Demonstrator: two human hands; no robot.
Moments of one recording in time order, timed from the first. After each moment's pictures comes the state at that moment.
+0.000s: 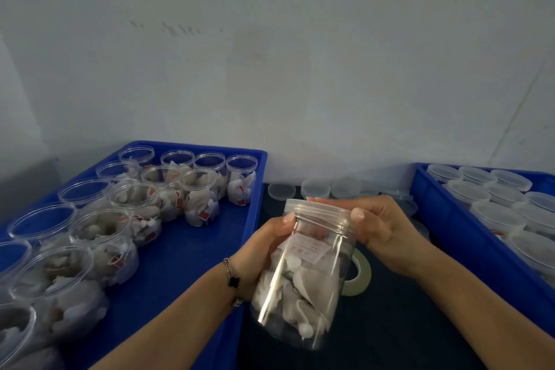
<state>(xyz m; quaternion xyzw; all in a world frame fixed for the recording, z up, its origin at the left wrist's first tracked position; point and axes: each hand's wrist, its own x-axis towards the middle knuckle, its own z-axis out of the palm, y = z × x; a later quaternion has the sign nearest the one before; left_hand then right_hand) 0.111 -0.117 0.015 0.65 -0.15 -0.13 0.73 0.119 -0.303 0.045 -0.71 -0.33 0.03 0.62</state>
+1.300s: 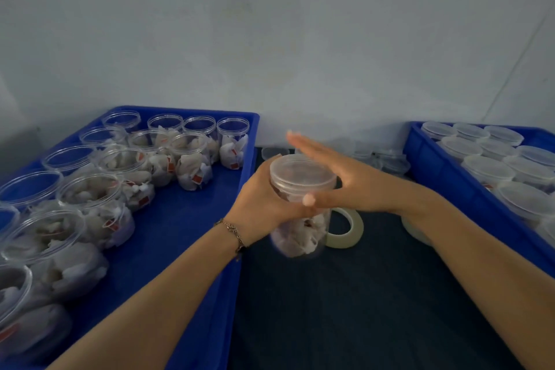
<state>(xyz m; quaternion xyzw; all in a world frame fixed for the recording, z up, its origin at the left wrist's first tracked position) 0.117 -0.113 0.003 0.80 -0.18 0.04 0.58 0.128 -0.294 0.056 -0.86 -0.34 0.11 0.35</state>
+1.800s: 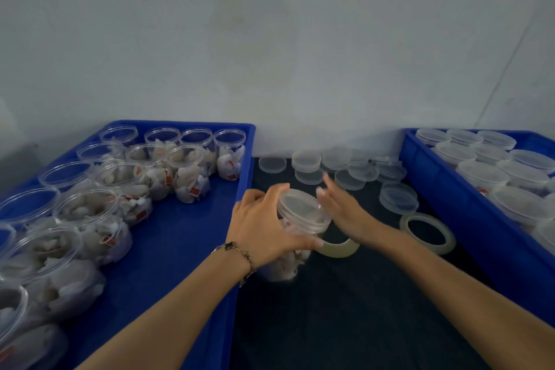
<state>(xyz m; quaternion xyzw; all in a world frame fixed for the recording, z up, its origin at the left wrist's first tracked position) 0.122 -0.119 -0.024 0.94 -0.13 0.06 0.30 0.168 -0.309 -0.039 -0.91 -0.12 0.02 0.40</state>
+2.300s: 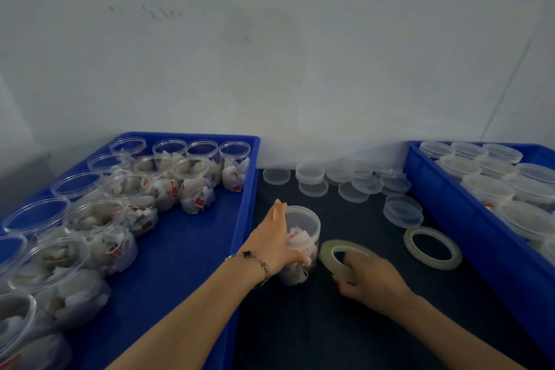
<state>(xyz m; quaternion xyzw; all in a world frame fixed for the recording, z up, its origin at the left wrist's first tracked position) 0.137 -0.129 -0.034 0.95 -0.12 -0.05 0.28 0.124 -0.347 -0.098 -0.99 -0.15 -0.01 0.04</state>
